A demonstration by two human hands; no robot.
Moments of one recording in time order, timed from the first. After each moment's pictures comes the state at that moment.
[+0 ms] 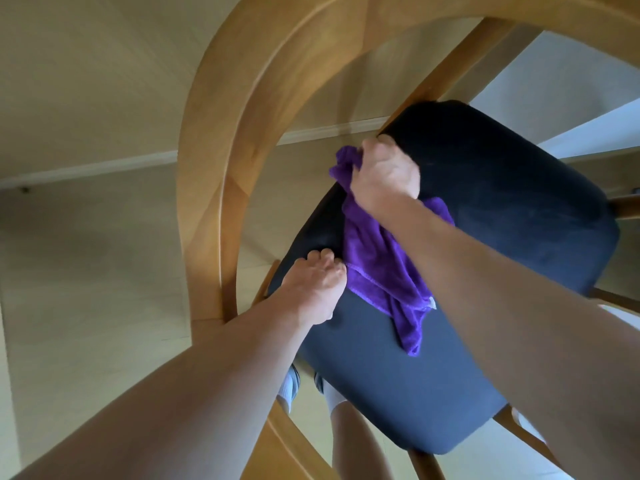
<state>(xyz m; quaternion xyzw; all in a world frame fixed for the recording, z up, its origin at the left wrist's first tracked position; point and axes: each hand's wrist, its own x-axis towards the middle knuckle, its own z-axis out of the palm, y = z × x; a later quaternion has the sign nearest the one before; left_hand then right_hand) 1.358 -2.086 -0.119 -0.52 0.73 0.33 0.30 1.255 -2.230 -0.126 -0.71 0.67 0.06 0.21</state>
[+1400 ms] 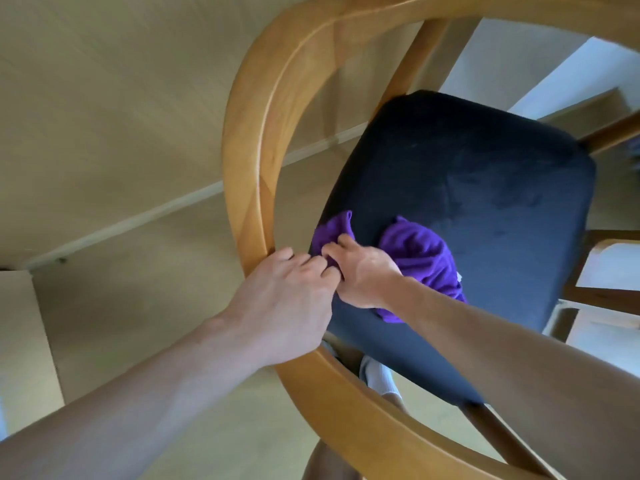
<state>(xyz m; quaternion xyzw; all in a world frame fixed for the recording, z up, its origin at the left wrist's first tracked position) 1.431 -2.054 0.029 -0.39 0.90 0.16 0.06 1.275 -2.069 -0.121 -0.77 0.52 0.10 0.35</state>
